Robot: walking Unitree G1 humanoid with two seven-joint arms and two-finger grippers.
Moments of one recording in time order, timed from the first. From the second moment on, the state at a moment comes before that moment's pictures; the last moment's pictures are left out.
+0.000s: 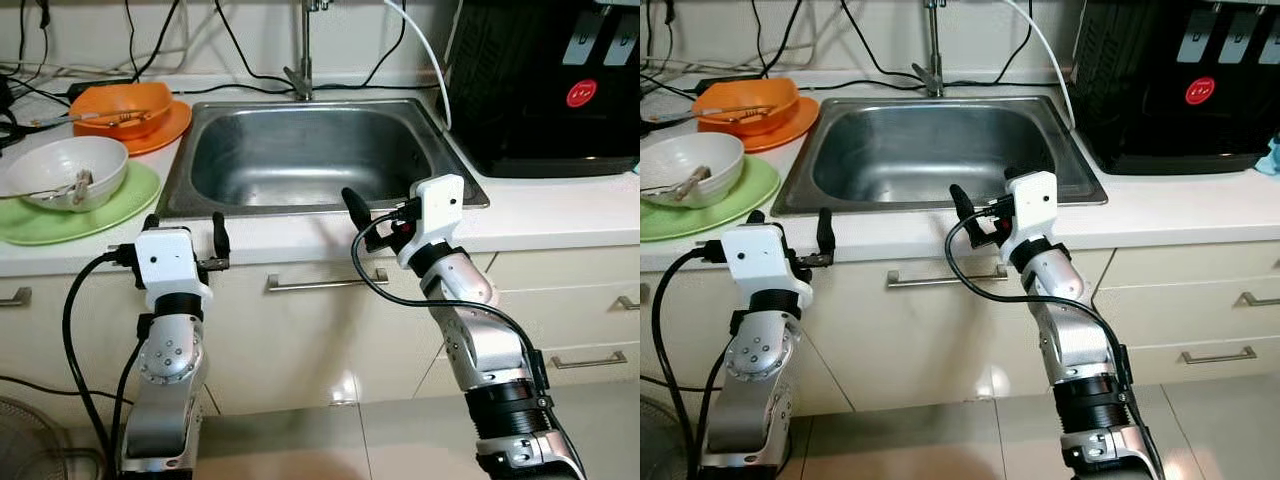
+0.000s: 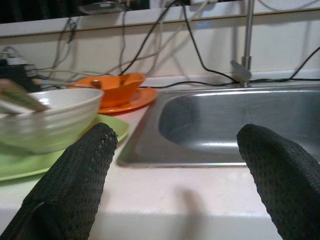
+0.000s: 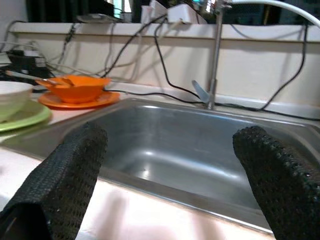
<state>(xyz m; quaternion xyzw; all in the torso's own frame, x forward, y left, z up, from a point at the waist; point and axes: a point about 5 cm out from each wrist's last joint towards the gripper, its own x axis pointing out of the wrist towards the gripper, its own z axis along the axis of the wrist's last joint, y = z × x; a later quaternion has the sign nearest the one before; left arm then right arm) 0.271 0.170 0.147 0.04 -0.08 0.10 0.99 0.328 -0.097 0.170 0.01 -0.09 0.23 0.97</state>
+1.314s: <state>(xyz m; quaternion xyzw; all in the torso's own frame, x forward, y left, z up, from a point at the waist) 0.272 0.168 0.143 0.07 -0.07 0.08 0.99 0.326 -0.095 0.164 0.01 -0.08 0.23 0.97</state>
